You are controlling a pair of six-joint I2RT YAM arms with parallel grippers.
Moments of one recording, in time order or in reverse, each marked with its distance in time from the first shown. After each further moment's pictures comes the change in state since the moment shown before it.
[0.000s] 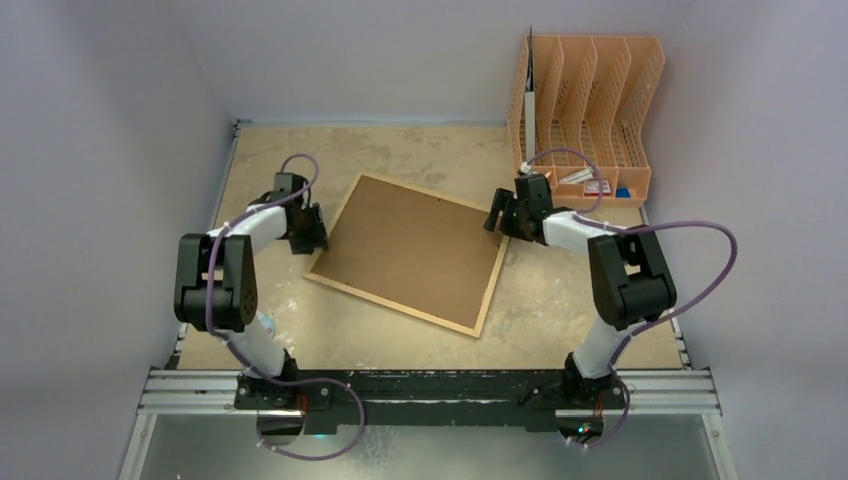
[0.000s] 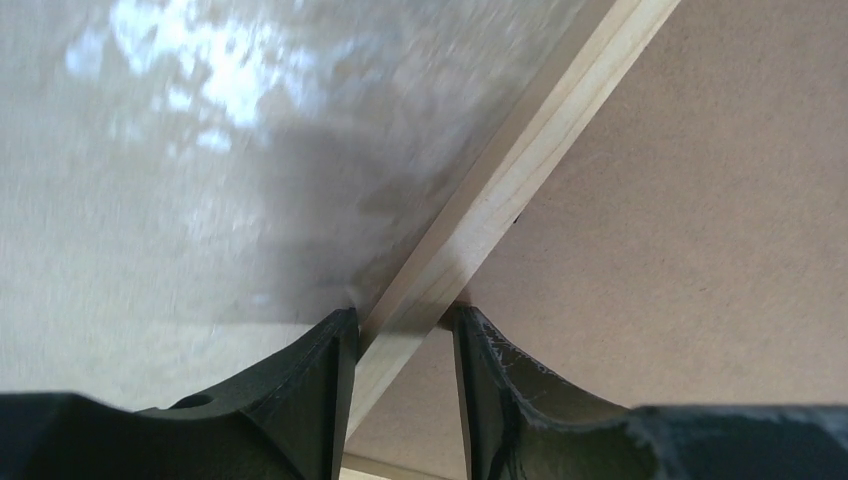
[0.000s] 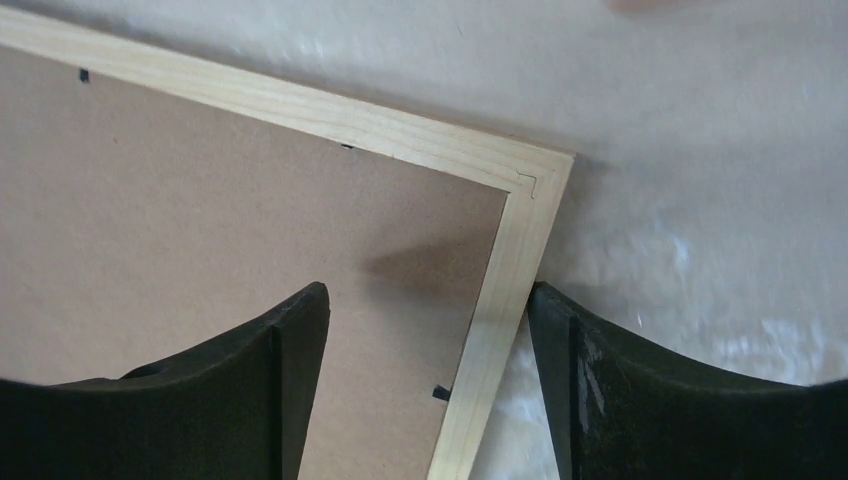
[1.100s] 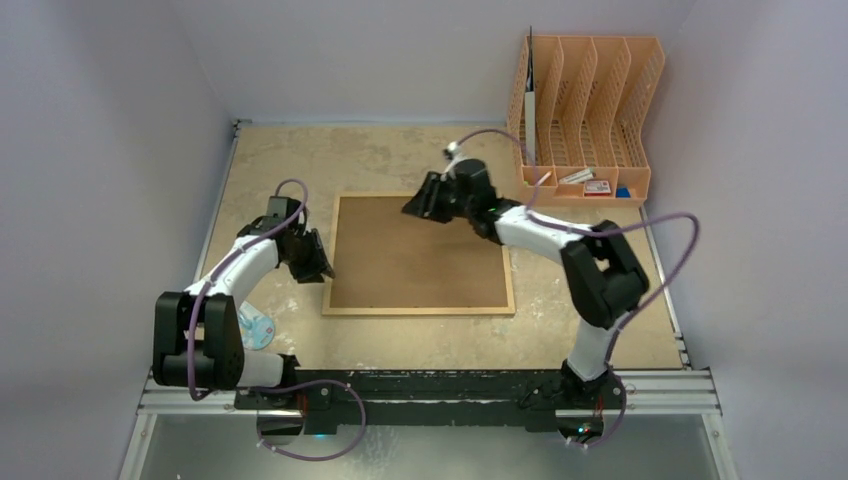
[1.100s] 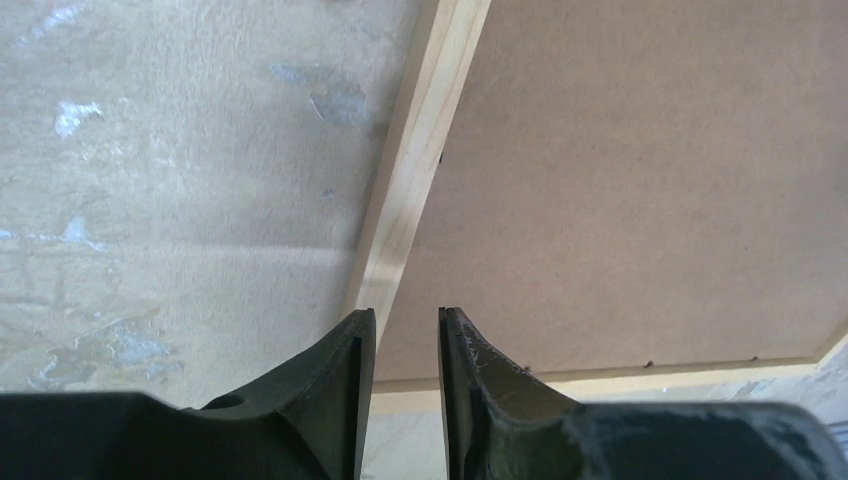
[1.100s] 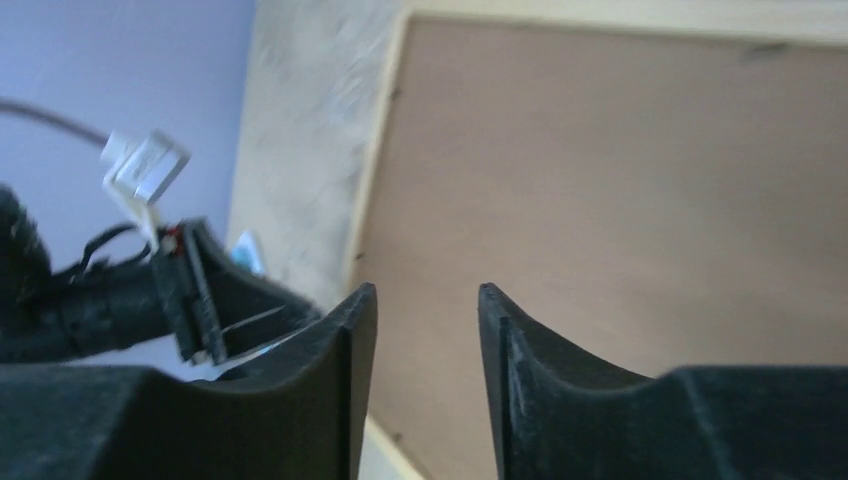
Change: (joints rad) left arm -0.029 -0.351 -0.224 -0.182 0.103 -0.140; right arm 0.268 0.045 0.198 0.246 -0.233 0.235
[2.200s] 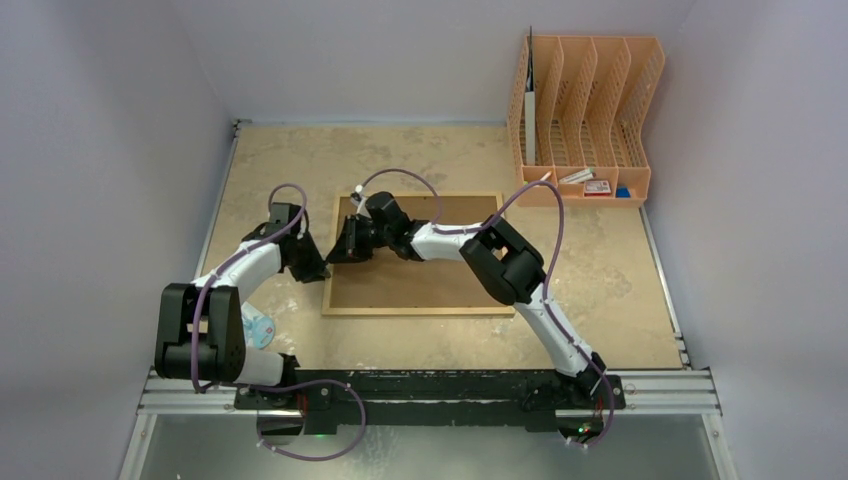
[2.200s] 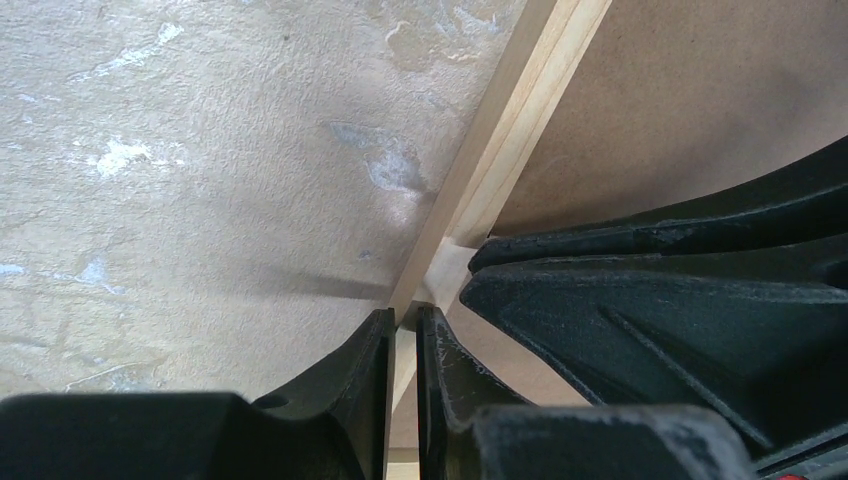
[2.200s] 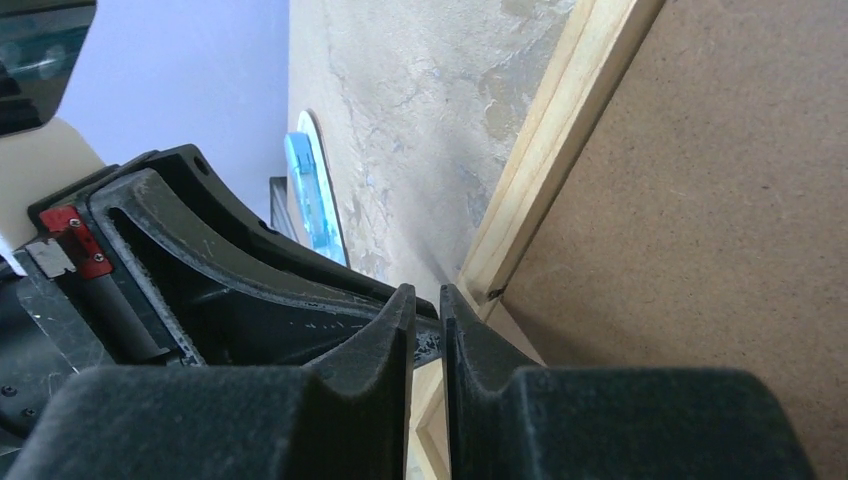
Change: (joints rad) left arm 0.003 0.035 -0.077 0.167 -0.100 -0.101; right arm 0.332 0.648 0.511 0.147 -0.257 0.252
